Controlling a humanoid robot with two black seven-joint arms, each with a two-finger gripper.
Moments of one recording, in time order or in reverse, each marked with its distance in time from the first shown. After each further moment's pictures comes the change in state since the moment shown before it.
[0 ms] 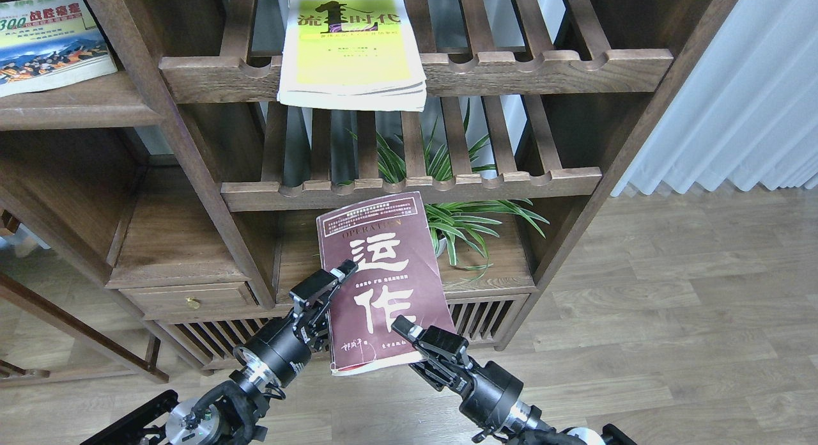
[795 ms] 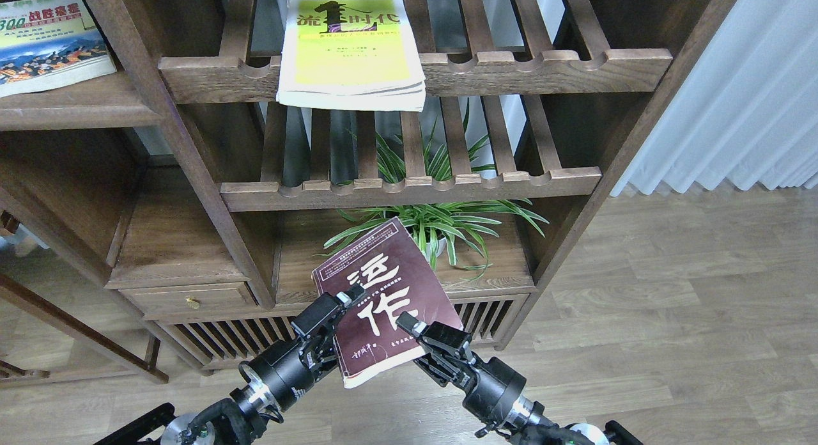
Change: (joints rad) left arm 0.015 0.026 0.056 0.009 0.015 0.000 0.066; right arm 0.011 0.000 0.007 -0.002 0.001 0.001 0.000
